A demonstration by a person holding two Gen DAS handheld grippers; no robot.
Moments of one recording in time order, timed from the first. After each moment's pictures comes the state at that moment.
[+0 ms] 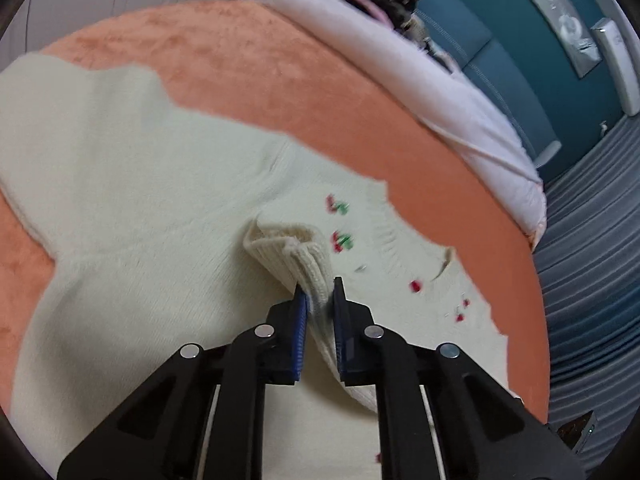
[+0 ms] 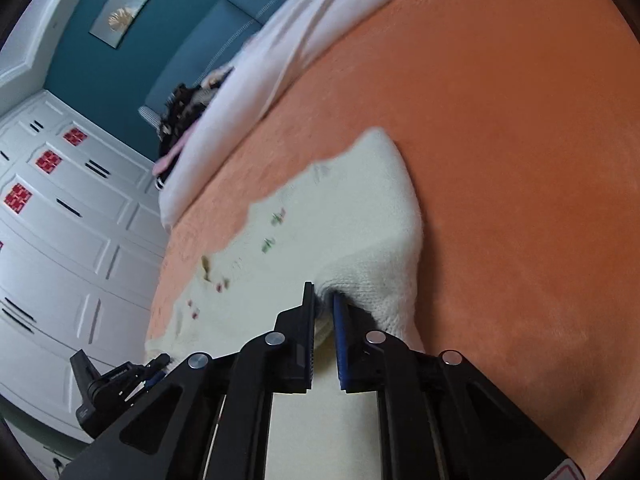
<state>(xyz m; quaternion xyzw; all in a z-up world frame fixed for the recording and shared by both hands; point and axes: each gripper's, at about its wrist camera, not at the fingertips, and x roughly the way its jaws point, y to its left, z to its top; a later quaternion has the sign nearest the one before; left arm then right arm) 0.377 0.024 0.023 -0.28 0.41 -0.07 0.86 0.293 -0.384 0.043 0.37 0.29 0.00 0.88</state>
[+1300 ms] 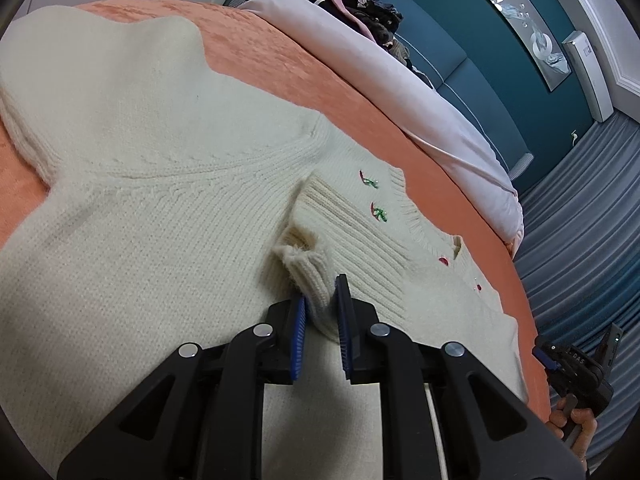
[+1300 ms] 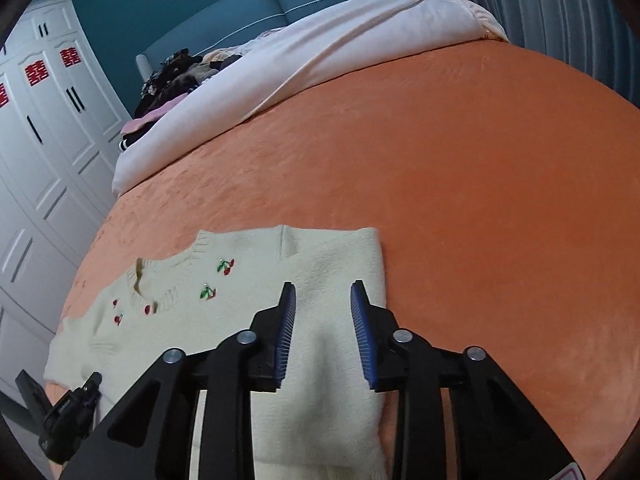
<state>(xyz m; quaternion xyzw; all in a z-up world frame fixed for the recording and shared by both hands) 0.349 0.048 -0.054 -0.30 0.37 -0.10 0.87 0.354 -0.408 0.048 0.21 0.37 -0.09 0.90</state>
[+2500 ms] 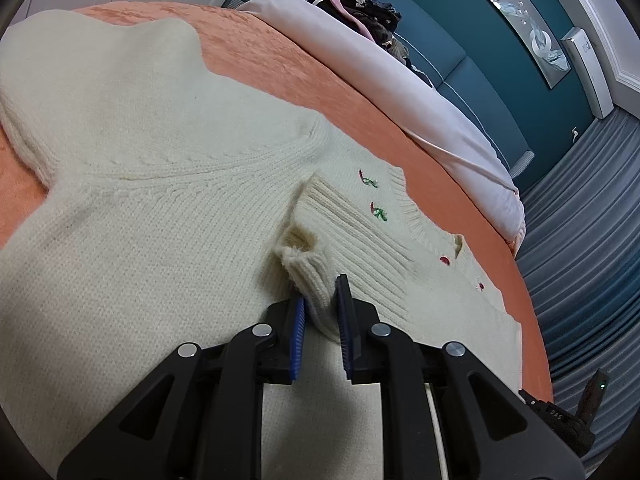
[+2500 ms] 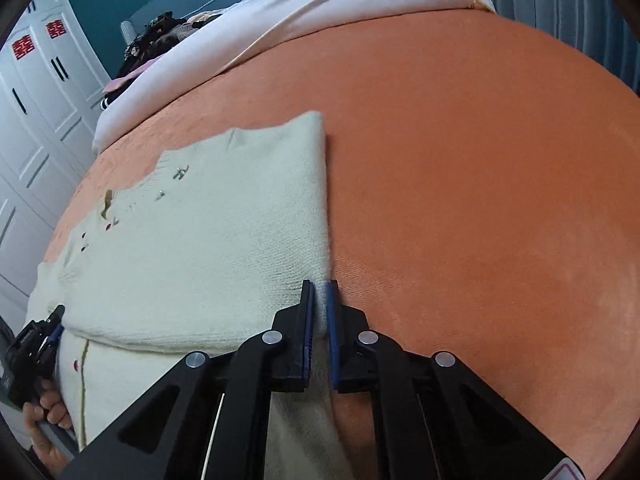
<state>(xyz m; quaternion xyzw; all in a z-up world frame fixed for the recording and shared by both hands) 0.350 0.047 -0.051 -0.30 0.38 -0.10 0.87 0.289 -0.402 0.018 0.18 0.41 -0.11 0.89</state>
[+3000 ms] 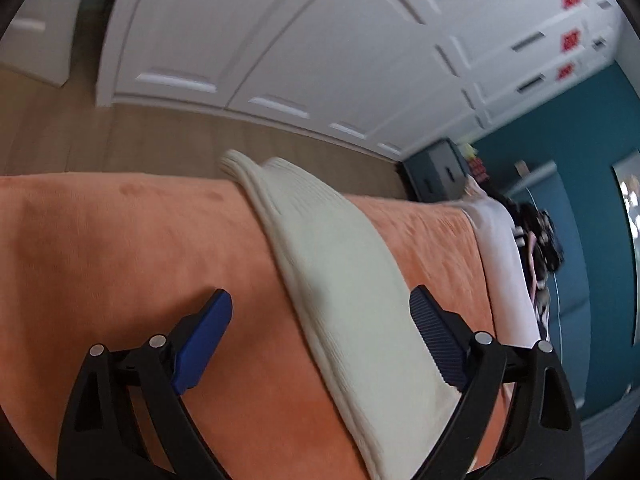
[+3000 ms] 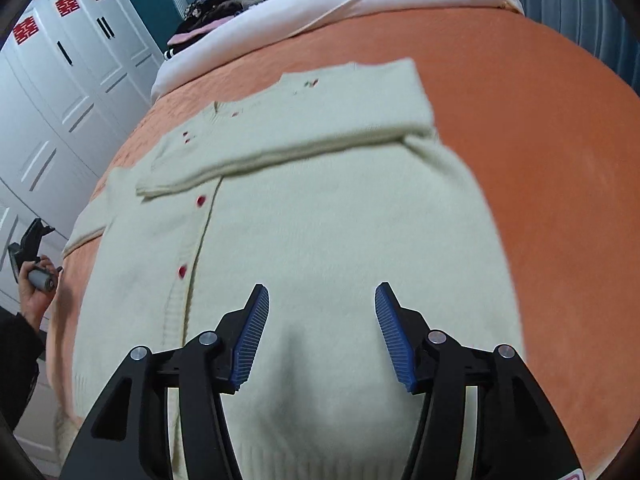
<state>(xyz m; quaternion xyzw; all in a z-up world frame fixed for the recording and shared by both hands) 0.342 0.400 -0.017 -0.51 0.27 0.25 0.78 0.153 -0.268 0.019 0.18 0.47 -0.02 0.86</state>
